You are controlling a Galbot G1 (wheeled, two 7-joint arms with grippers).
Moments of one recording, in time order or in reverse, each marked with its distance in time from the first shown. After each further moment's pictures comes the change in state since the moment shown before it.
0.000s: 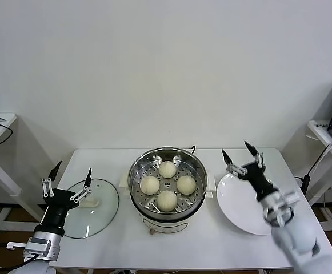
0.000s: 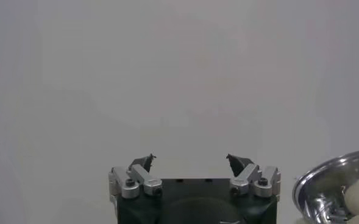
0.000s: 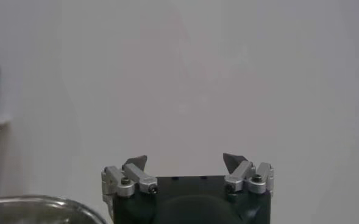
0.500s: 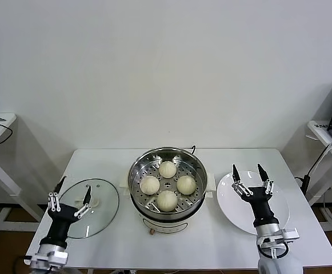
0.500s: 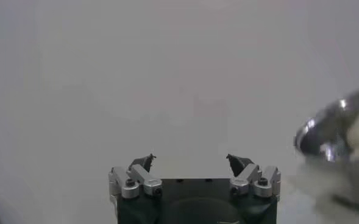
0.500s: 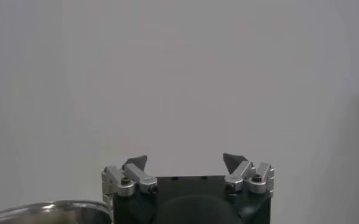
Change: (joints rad) left arm 0.051 0.014 0.003 0.164 0.449 -0.166 -0.132; right arm -0.135 0.238 0.065 0.026 -0.084 0.120 0.070
